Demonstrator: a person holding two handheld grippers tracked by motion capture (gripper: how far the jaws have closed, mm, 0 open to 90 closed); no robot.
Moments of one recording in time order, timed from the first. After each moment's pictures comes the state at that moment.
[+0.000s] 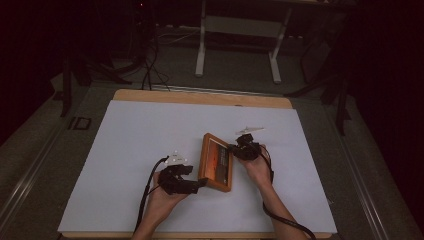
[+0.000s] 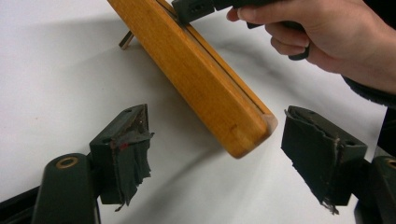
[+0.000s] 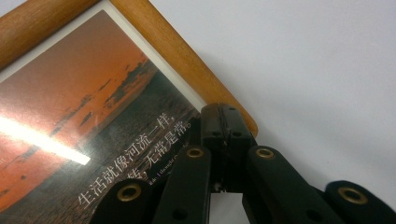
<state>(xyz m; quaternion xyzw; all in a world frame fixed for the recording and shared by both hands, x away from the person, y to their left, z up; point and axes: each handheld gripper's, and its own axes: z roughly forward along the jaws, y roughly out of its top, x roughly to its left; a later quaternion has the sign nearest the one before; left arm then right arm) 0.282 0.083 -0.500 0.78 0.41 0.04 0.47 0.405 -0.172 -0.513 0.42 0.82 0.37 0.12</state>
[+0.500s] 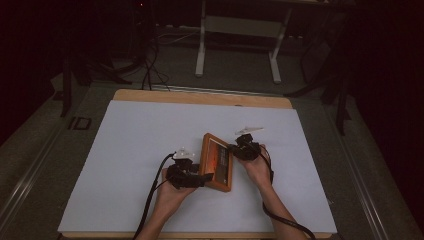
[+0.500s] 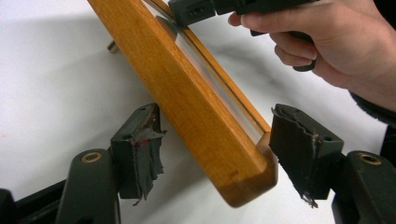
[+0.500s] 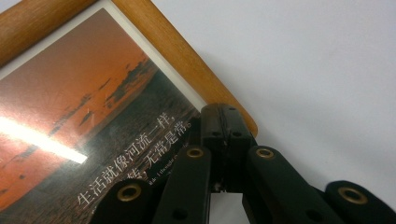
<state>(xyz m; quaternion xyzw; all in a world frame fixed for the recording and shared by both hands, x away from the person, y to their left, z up) 0.301 0.066 -0.502 0.78 0.43 0.01 0.46 0.405 -0.170 -0.512 0.42 0.82 0.37 0.12</state>
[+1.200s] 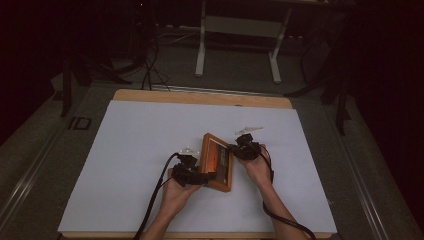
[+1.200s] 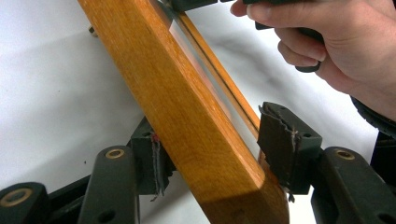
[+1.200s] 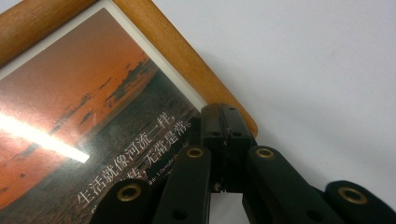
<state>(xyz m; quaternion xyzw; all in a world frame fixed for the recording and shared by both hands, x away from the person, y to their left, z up) 0.312 0.055 -0.510 0.77 0.46 -0.03 0.45 0.405 -0.171 -0.512 0.41 0.83 0.36 0.12</state>
